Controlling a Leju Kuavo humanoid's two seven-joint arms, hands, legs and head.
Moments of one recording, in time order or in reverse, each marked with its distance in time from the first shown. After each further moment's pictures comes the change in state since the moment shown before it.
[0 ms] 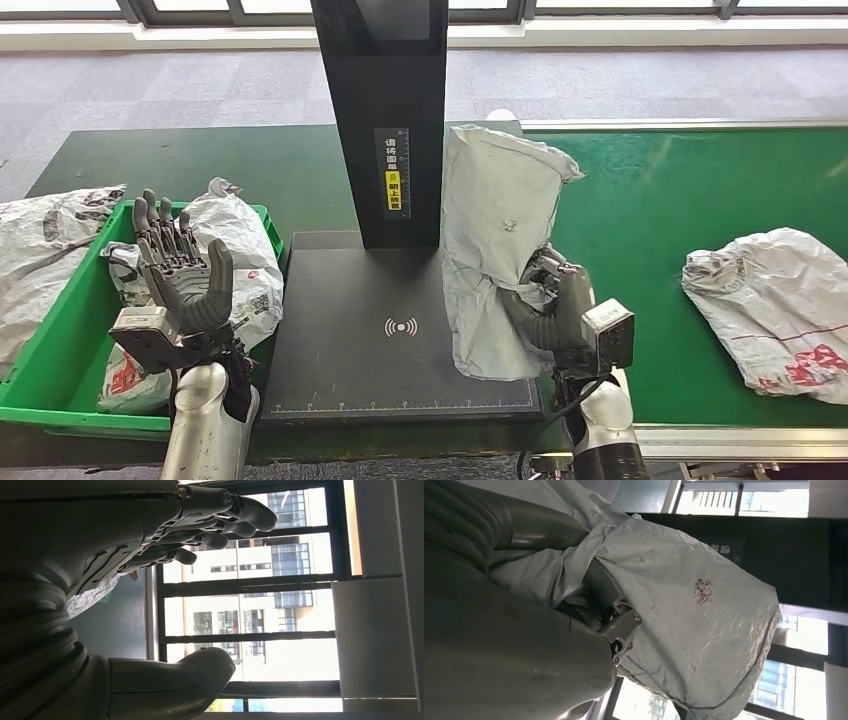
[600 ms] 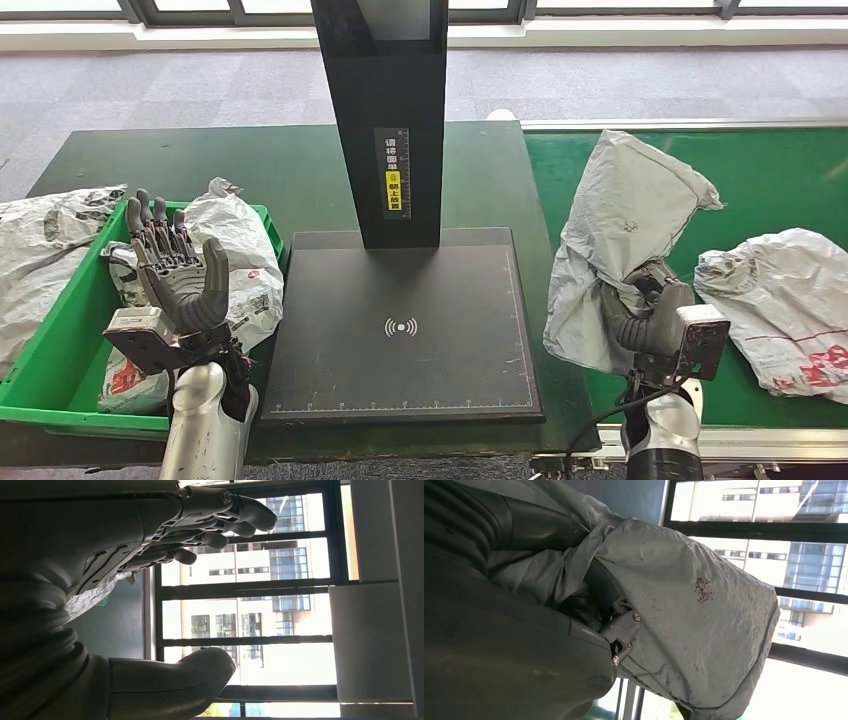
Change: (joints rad) left arm 0.002 0.000 0.001 -0.011 0.008 0.009 0.000; right arm -0.018 -0.061 -0.290 0.029 -0.019 -0.147 0.000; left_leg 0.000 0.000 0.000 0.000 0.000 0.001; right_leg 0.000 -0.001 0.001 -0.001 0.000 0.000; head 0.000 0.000
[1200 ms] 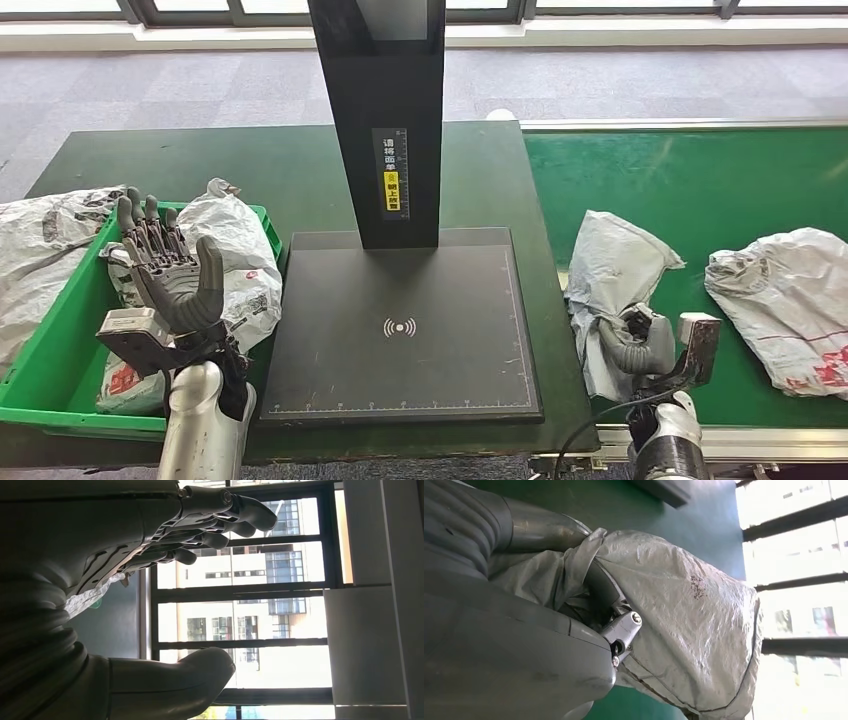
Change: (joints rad) left arm 0.002 0.000 0.000 -0.019 0.004 0.007 0.000; right arm -0.189 -0.057 -0.349 0.520 0.101 0.223 0.000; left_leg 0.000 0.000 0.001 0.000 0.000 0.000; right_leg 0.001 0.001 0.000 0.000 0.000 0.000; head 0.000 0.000
